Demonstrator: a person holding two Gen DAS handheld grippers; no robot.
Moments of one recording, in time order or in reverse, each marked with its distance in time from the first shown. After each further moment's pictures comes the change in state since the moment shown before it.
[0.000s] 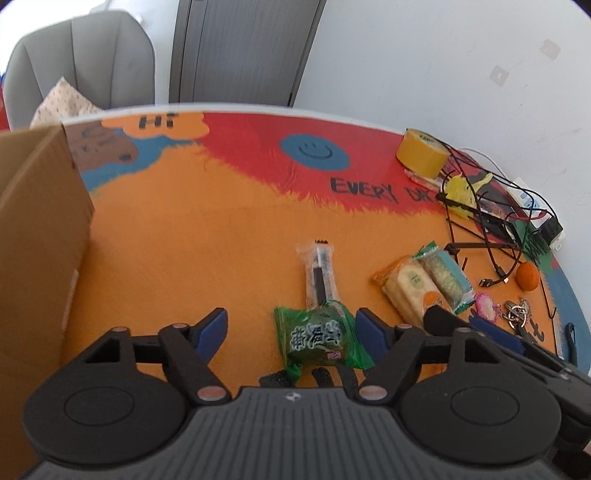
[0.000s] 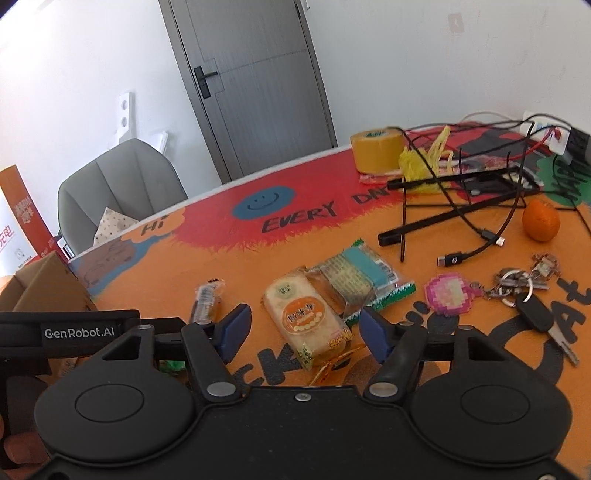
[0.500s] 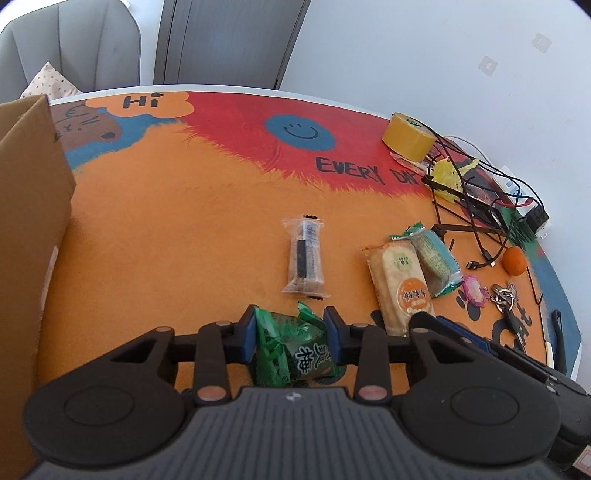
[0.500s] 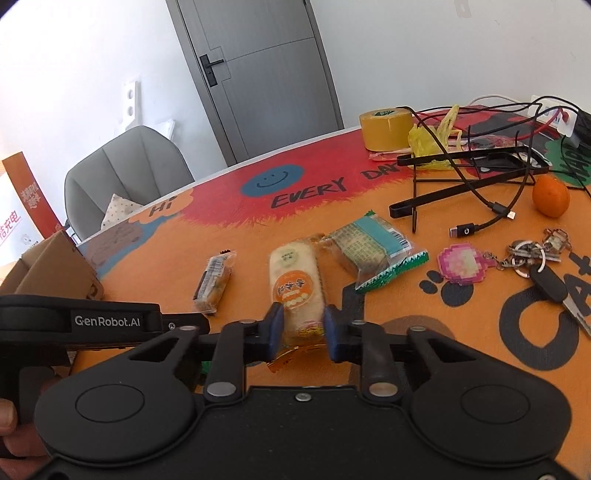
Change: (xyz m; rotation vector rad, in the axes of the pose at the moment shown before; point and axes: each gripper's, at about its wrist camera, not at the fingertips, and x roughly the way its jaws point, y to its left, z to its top) left arm -0.001 0.002 -0.009 0.004 0.033 -0.051; right arm -0.008 0.007 -0.014 0.013 0.033 0.028
